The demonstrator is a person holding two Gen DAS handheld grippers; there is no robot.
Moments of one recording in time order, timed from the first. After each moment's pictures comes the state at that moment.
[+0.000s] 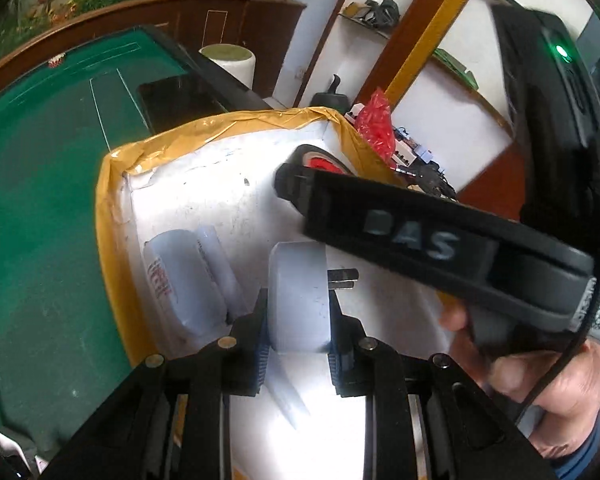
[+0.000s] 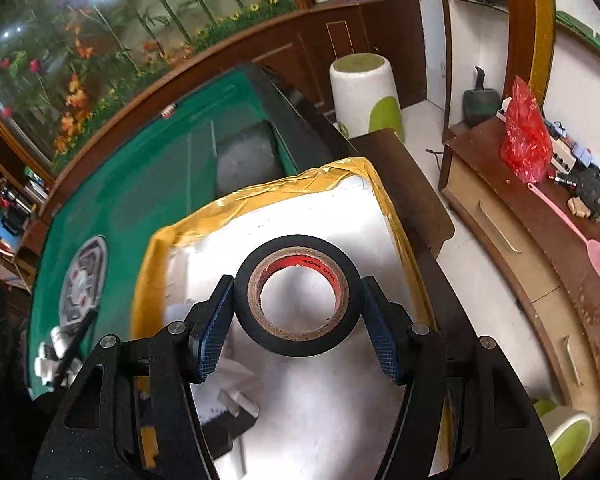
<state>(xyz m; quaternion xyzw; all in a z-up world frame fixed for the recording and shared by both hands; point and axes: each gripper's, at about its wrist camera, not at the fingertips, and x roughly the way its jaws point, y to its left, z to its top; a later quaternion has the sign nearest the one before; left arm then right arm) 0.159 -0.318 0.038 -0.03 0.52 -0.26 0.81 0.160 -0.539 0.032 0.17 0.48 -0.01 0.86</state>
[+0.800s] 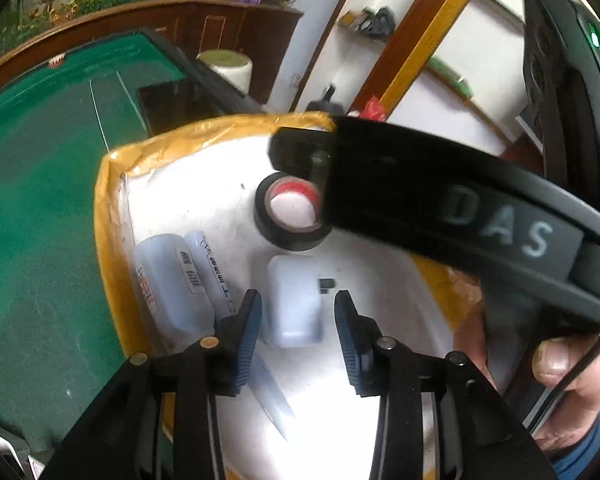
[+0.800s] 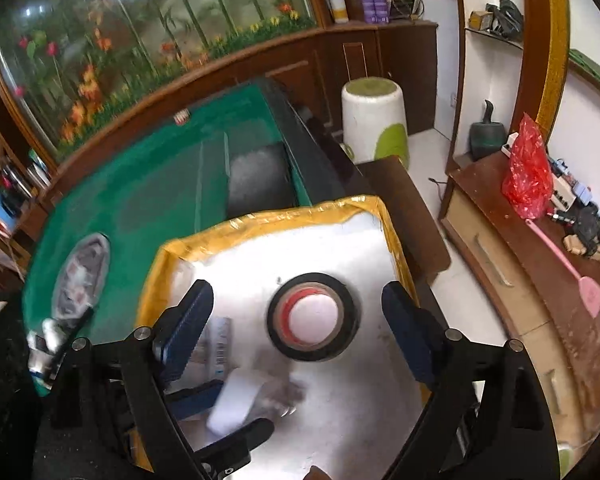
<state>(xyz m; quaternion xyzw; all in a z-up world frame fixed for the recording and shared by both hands) 0.140 -0.303 0.050 -0.04 0.50 -0.28 0.82 0.149 -0.530 0.058 0.14 0.44 0.01 0.89</state>
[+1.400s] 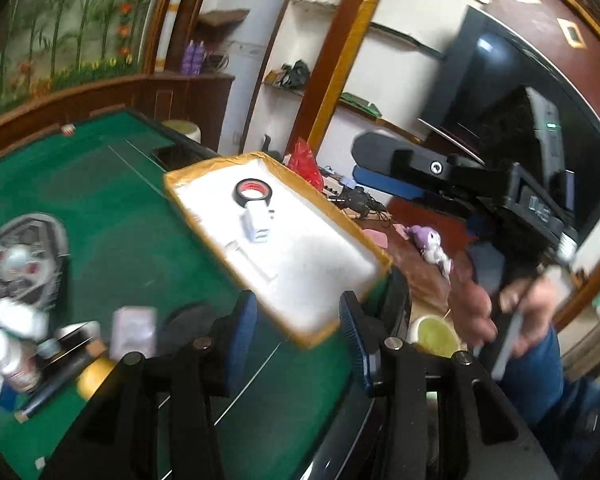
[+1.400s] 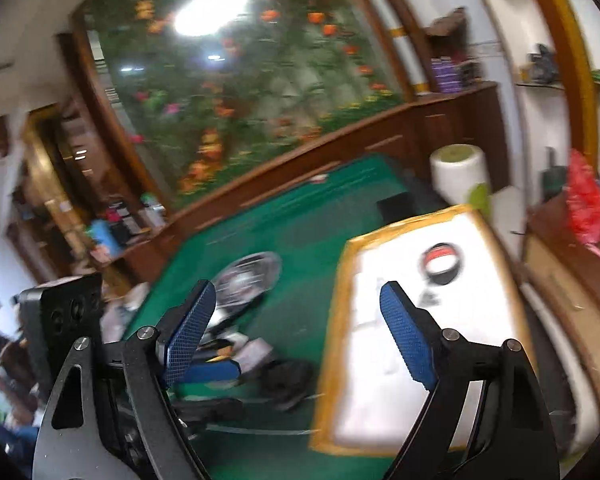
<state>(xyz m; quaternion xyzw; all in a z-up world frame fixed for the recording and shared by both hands) -0.015 -0.174 0.125 -0.01 0.38 -0.39 0.84 -0.031 -0.447 0.137 0.19 0.27 0.18 0.93</state>
